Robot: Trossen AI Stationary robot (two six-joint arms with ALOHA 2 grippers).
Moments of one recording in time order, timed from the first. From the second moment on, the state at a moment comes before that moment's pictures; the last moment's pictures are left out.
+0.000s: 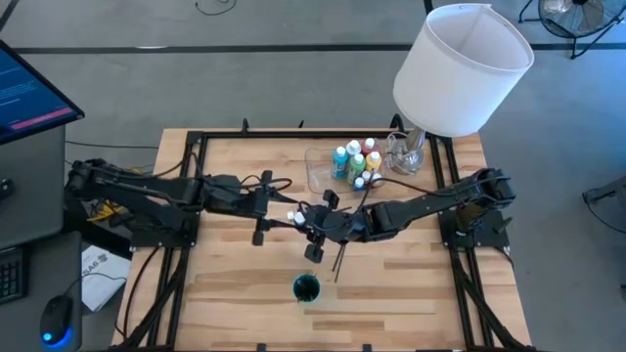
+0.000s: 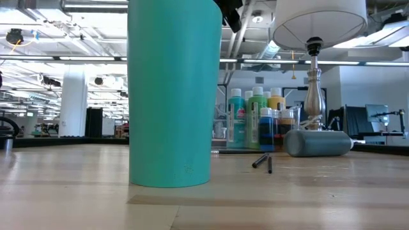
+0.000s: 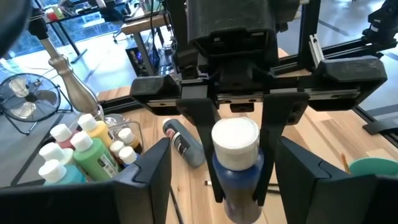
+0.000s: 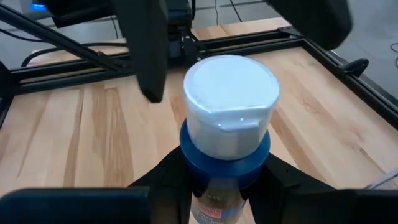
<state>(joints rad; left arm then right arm) -0.14 1.12 0.85 0.00 -0.12 0.20 0.26 1.75 1.36 -0.15 0.47 0.28</state>
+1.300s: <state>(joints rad) -0.14 1.18 0.85 0.03 -0.07 0.10 0.25 1.76 1.36 -0.16 0.47 0.28</state>
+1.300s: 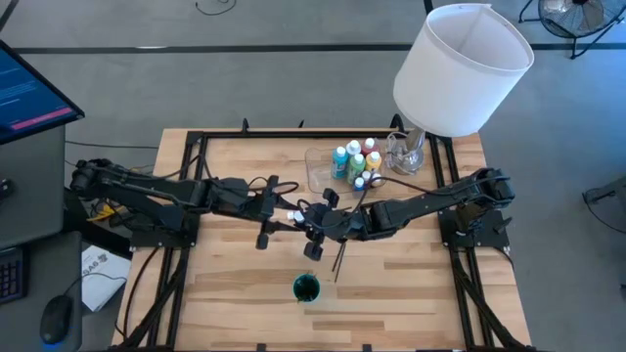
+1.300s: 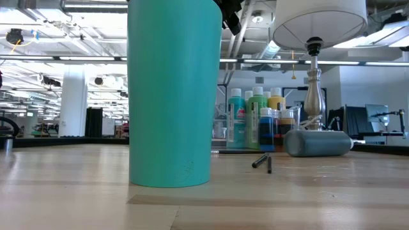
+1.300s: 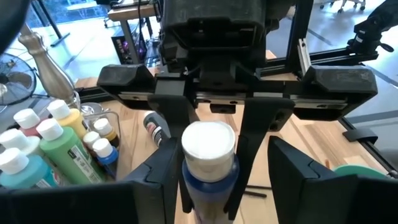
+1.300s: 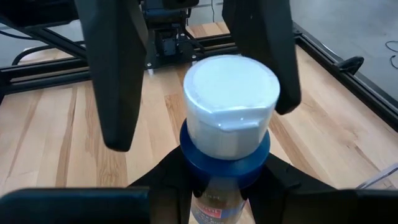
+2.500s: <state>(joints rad) -0.08 1.24 0.84 0.11 0.00 0.07 0.25 1.76 1.36 -0.18 0.47 0.28</state>
